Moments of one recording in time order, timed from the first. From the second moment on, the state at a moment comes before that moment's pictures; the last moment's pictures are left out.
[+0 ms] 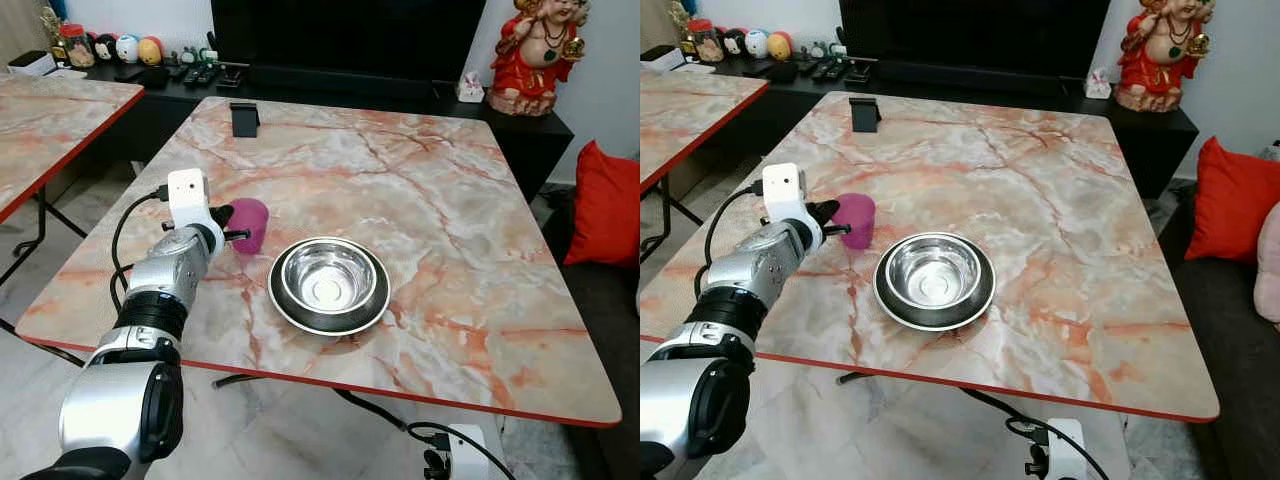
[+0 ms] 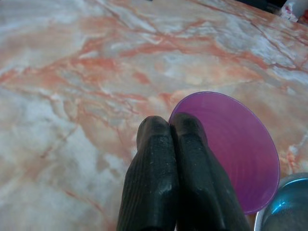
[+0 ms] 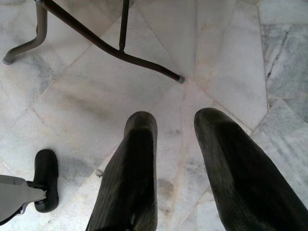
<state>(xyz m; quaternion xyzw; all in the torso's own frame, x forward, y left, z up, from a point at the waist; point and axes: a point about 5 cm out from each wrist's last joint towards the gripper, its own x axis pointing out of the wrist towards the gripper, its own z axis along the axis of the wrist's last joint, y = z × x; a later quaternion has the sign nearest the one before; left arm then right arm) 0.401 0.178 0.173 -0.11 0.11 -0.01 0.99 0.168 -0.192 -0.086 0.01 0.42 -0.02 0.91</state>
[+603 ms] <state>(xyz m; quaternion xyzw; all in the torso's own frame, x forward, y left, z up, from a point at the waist) 0.402 0.176 0.175 -0.13 0.12 -0.02 0.98 0.168 -0.191 -0.086 0.01 0.42 -0.02 0.91</state>
